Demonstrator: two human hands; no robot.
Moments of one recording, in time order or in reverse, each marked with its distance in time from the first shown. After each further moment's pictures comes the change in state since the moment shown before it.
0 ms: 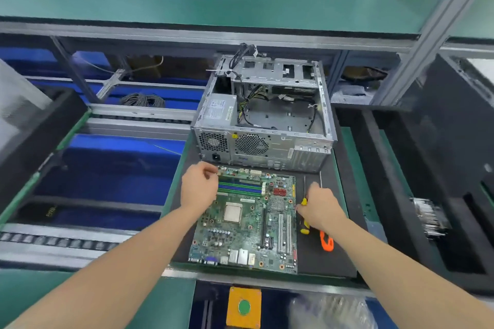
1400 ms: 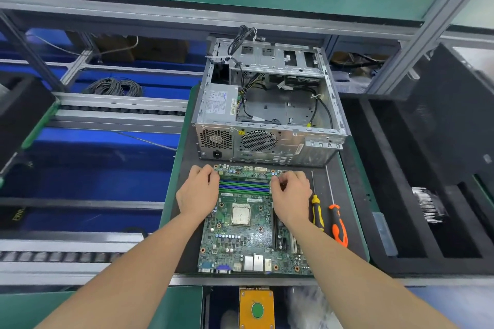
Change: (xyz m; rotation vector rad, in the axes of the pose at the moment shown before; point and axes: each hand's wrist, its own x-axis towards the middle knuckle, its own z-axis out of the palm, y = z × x) left_hand 0.027 -0.051 0.023 0.313 -0.096 0.064; right_hand 0.021 -0.077 0.074 0.468 0.448 -0.030
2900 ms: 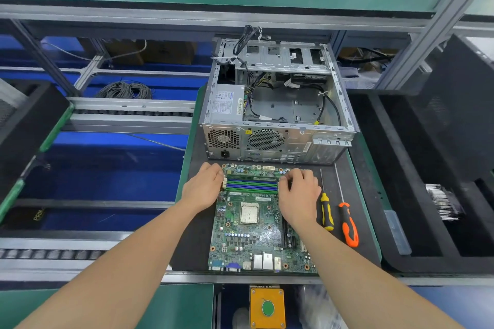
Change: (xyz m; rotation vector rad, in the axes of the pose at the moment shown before) left_hand 0.023 -0.009 -0.023 0.073 -0.322 0.176; right_hand -0.003 -0.003 0.002 -0.158 0.040 -0.029
